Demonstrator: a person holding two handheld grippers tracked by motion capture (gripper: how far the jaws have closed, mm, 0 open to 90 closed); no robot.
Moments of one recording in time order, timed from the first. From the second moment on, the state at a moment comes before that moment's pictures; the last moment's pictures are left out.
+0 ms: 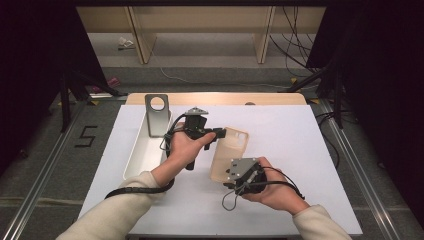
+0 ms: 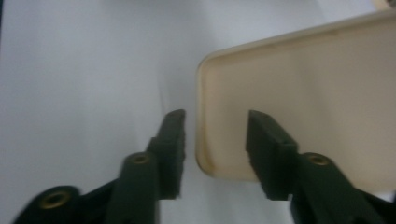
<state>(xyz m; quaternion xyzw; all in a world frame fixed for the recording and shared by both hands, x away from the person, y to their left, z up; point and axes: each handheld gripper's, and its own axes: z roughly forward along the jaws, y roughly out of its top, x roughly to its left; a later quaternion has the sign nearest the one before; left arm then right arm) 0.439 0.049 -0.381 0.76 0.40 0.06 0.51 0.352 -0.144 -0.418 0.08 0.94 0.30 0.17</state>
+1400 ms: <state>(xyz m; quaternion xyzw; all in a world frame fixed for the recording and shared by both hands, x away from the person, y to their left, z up) 0.402 0.111 -0.366 0.72 0.37 0.16 0.56 0.363 -0.199 -0.417 0.24 0.87 0.41 0.16</state>
